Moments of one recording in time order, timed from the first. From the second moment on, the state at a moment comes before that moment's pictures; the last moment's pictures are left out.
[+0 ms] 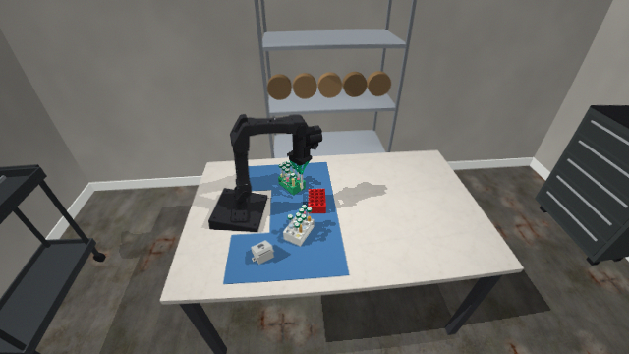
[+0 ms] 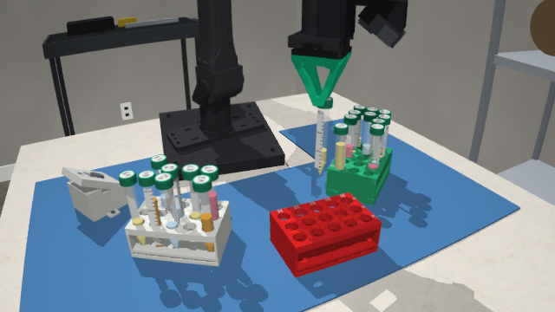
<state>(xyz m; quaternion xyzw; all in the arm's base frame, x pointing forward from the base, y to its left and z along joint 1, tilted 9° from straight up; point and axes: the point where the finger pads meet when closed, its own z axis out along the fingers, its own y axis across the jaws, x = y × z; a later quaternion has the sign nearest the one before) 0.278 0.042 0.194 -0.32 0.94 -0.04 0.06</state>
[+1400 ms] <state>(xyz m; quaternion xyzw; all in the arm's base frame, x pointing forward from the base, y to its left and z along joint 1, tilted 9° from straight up) 0.333 0.050 0.203 -0.31 0.95 -0.04 0.06</state>
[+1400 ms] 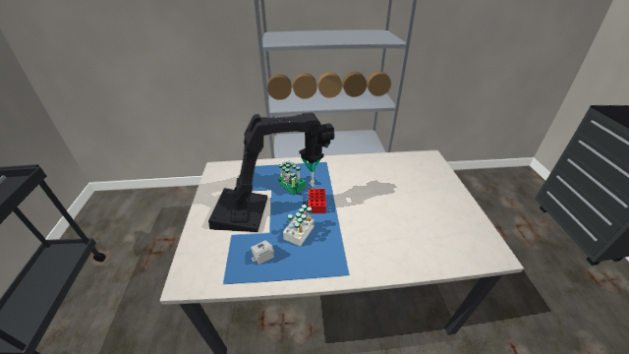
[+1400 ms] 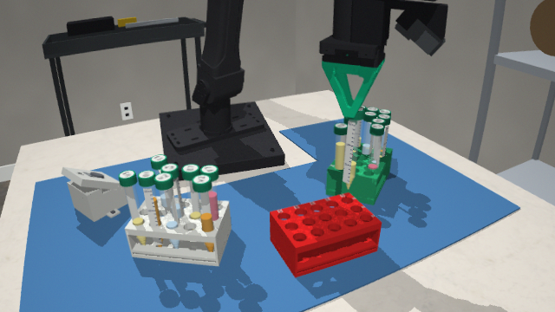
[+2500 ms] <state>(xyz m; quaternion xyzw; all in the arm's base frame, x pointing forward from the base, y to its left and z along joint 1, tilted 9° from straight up) 0.352 0.048 0.209 -0.31 0.95 -0.04 0.07</state>
